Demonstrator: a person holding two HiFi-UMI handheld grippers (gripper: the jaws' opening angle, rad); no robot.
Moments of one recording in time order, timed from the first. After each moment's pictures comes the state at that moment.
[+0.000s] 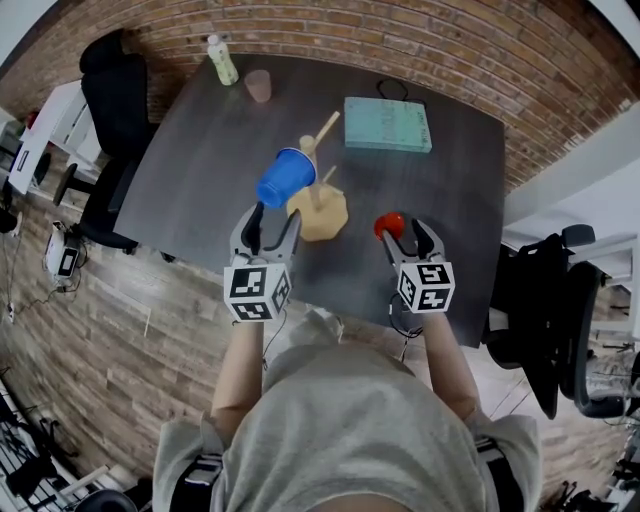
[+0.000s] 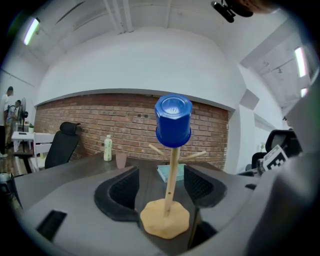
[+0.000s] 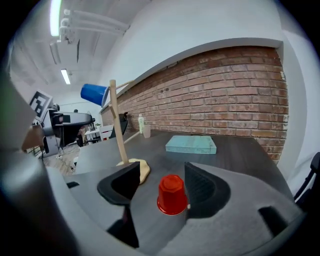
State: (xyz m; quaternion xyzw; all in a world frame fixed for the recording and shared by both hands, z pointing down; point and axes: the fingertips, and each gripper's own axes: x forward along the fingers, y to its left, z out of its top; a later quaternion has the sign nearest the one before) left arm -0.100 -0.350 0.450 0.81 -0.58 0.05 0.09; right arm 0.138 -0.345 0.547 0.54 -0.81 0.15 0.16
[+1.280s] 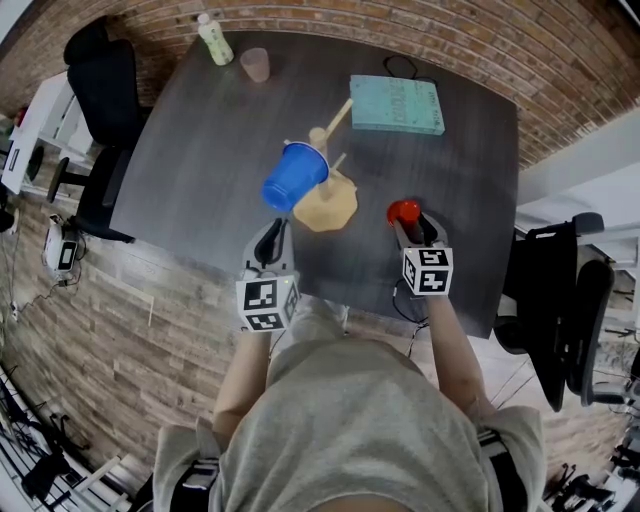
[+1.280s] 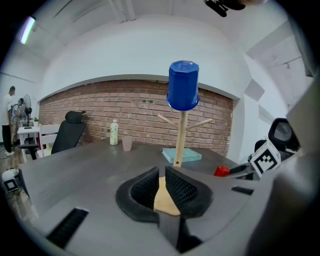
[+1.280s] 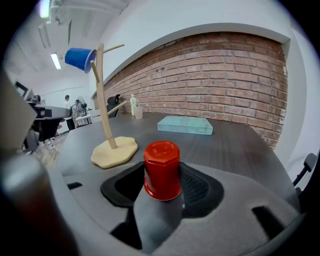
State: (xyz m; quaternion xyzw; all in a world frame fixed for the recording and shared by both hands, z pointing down) left arm -0.116 -0.337 0.526 0.79 -0.59 0.09 0.14; right arm 0.150 -0.362 0.628 0.55 -0.78 0.18 0.24
